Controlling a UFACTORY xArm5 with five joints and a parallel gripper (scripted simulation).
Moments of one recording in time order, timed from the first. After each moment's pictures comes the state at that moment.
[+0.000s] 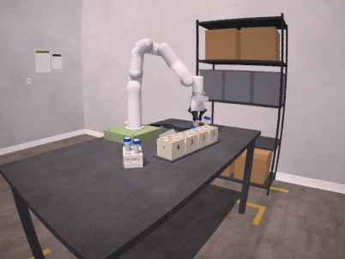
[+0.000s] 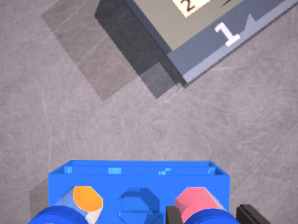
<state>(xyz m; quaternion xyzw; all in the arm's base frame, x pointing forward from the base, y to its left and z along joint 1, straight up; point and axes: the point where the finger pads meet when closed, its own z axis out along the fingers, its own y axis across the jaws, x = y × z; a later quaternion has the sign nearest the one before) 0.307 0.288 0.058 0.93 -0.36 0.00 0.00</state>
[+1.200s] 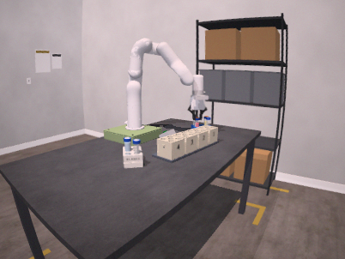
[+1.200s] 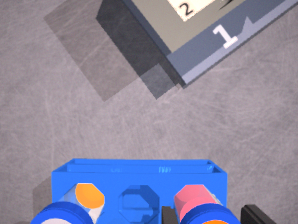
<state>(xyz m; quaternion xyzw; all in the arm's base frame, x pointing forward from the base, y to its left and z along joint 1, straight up) 0.307 0.289 0.065 0.93 -0.36 0.00 0.00</state>
